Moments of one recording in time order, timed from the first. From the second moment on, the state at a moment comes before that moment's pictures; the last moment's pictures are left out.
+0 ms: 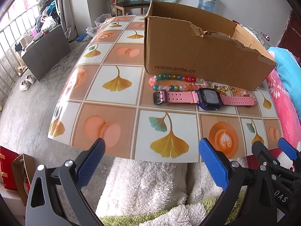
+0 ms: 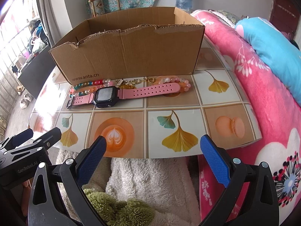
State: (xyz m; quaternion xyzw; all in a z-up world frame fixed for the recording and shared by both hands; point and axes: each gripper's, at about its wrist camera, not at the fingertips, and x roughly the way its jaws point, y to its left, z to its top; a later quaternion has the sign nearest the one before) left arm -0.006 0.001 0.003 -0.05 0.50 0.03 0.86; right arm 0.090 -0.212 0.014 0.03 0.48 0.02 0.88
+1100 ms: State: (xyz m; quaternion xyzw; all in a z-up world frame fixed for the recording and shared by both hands) left arm 0.059 0.039 -0.042 0.02 0.53 -0.02 0.85; right arm 0.149 -0.229 -0.031 0.01 0.52 0.03 0.85
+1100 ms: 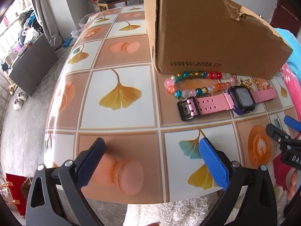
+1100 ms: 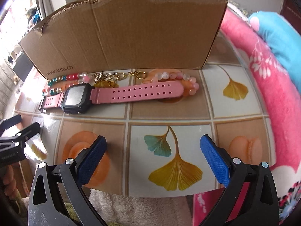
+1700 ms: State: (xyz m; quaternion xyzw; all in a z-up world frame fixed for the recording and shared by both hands) left arm 0.060 0.040 -0.022 -0.01 0.47 -0.12 0.87; right arm 0.162 -0.240 -0.018 0.04 0.50 0.07 0.86
